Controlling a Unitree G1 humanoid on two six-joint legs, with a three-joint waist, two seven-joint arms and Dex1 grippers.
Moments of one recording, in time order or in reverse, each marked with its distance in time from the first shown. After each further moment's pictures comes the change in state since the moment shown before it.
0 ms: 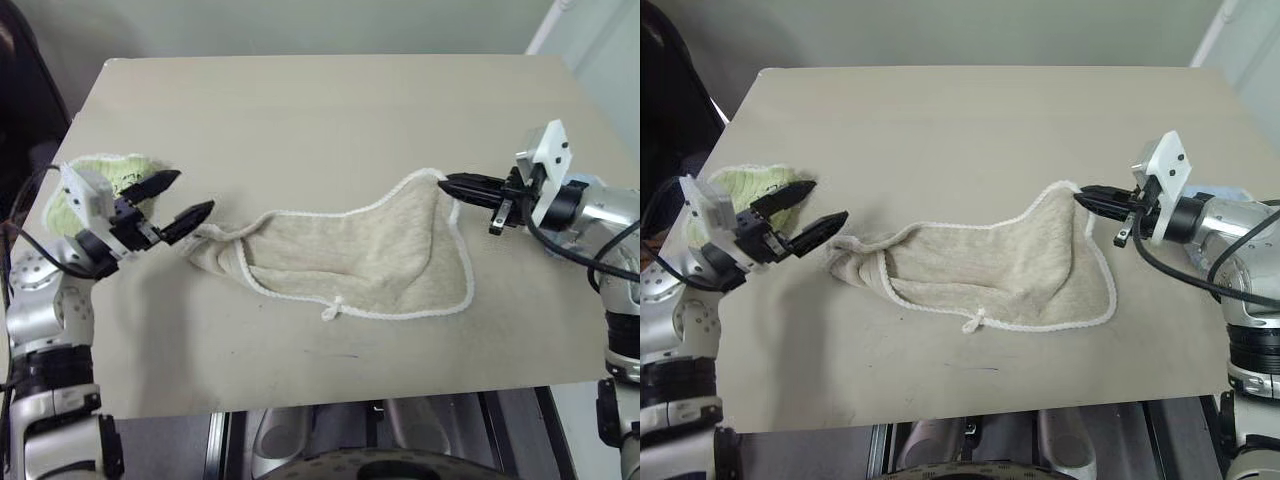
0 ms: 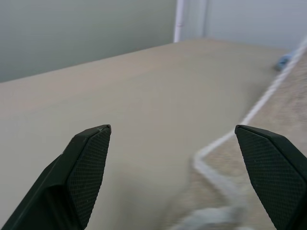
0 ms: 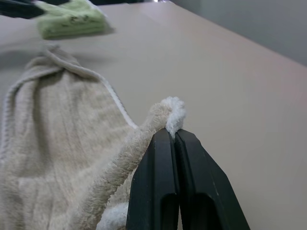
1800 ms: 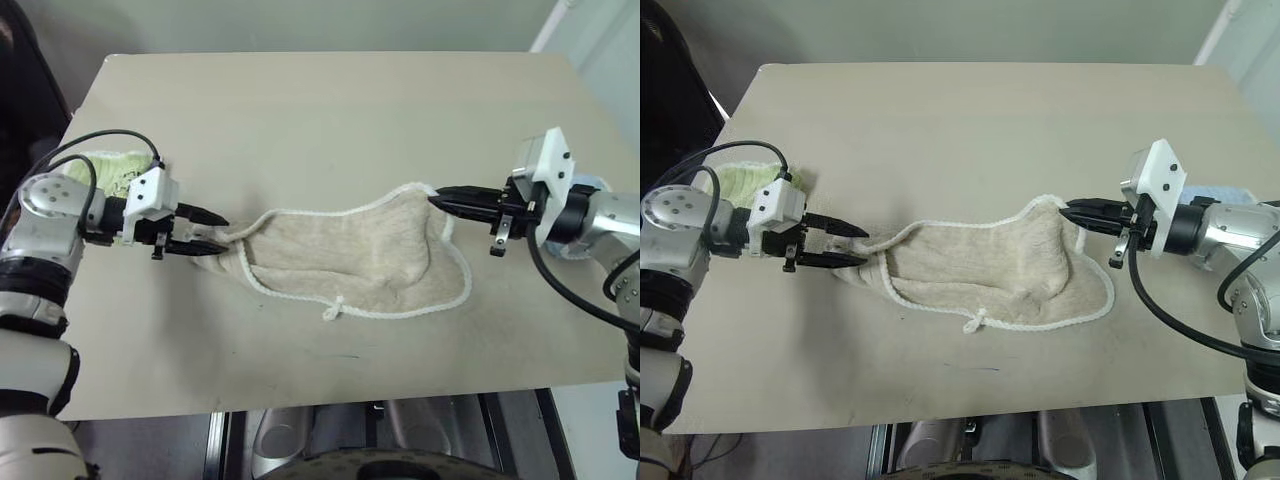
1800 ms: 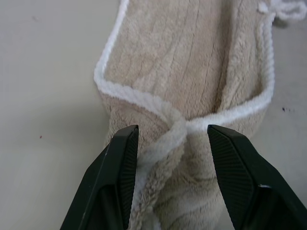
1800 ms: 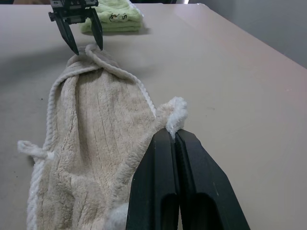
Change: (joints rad) left arm -0.494 0.291 -0.854 0.514 0.015 -0.428 -0.467; right arm 0.056 -0.076 0.001 -0.175 0.070 0.061 -0.013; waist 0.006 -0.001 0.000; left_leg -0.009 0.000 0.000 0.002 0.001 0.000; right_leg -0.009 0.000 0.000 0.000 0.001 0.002
